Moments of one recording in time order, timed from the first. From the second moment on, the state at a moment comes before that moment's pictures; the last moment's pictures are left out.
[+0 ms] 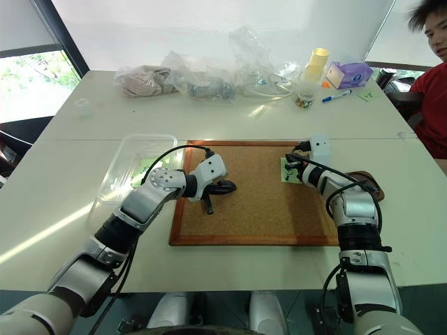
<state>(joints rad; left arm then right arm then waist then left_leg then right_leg) -0.63 0.32 -0.44 0.12 -0.04 0.51 -0.83 -0.52 -0.47 -0.13 0.33 0.35 0.54 0.46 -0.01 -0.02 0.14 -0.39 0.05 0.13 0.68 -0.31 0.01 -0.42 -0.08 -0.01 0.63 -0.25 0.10</state>
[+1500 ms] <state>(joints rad) -0.63 0.29 -0.44 0.15 -0.01 0.49 -0.82 -0.01 -0.45 -0.52 -0.19 0.43 0.56 0.20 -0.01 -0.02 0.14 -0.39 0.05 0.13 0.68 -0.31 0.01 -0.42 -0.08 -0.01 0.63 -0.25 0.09</state>
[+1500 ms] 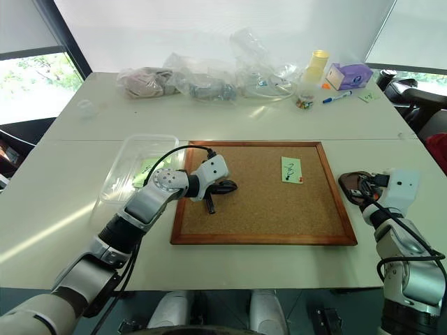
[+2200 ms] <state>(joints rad) -0.64 0.29 -0.44 0.17 -0.01 0.47 -0.82 -0.06 -0.48 -0.52 -0.04 0.40 0.45 0.24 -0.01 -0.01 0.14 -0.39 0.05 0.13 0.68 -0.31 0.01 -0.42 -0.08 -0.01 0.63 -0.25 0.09</state>
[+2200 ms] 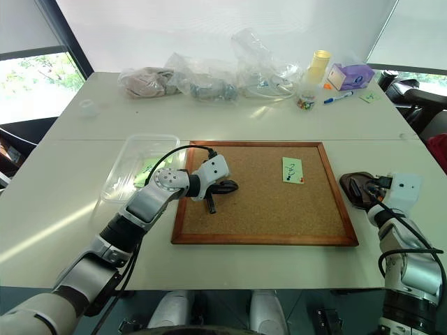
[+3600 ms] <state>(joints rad) -0.64 0.28 -0.44 0.17 0.01 0.47 -0.82 -0.07 -0.40 -0.25 -0.14 0.41 0.49 0.36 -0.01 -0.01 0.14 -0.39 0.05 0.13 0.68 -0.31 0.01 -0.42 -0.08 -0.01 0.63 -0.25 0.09</state>
